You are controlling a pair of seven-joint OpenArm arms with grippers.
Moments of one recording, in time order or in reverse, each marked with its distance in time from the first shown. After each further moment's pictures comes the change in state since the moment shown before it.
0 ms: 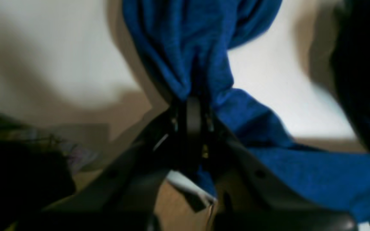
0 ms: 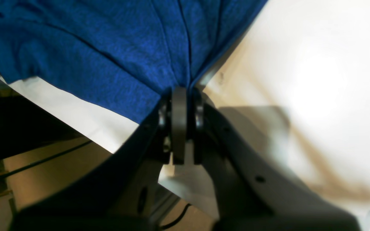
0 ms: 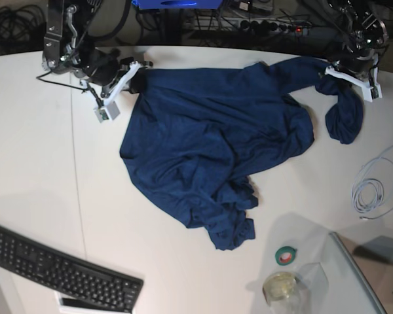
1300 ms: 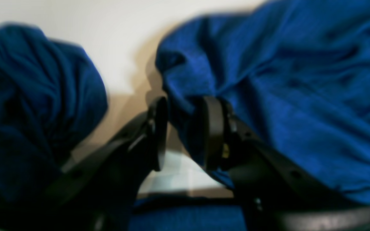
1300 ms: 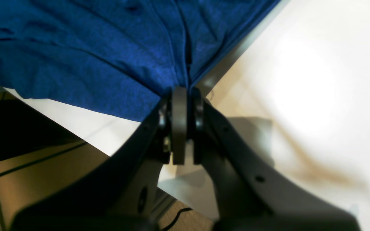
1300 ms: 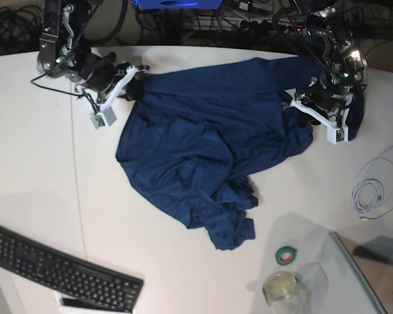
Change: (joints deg) left arm -7.8 4.4 11.4 5.1 3.5 0.0 7.6; right arm -0.3 0.2 0.0 4.2 -0.1 0.0 -0.5
